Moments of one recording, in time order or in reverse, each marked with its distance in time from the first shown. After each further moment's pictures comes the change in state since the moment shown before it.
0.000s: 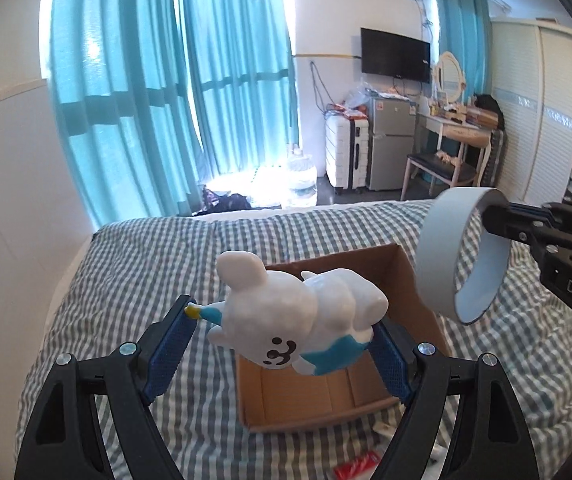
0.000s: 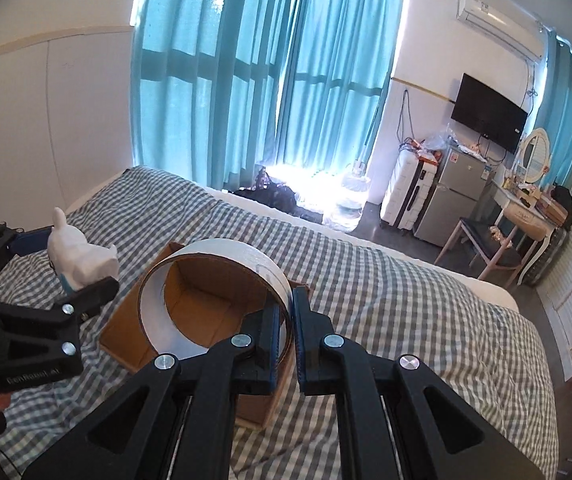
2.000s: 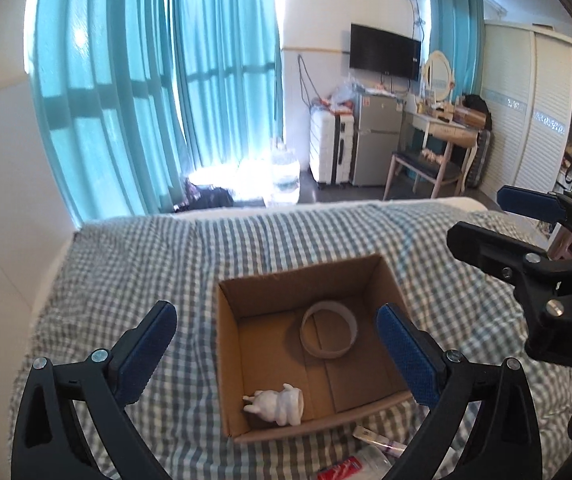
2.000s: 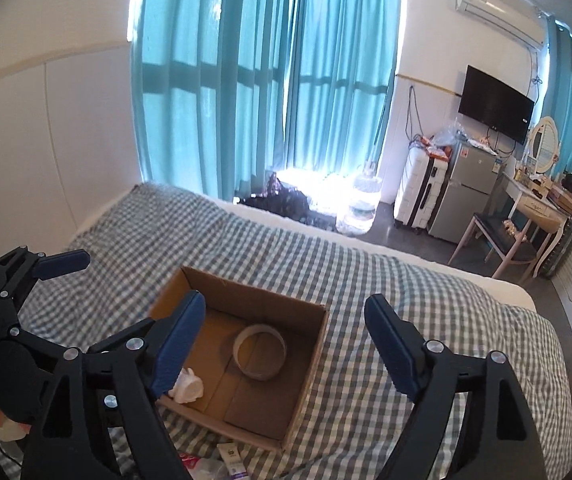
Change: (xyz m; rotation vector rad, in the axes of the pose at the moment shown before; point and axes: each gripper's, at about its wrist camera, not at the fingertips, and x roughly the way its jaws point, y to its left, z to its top) left arm -0.021 -0.002 0.021 -0.017 0.023 -0.054; right arm -0.032 0.000 0.020 0.056 -0.052 0.046
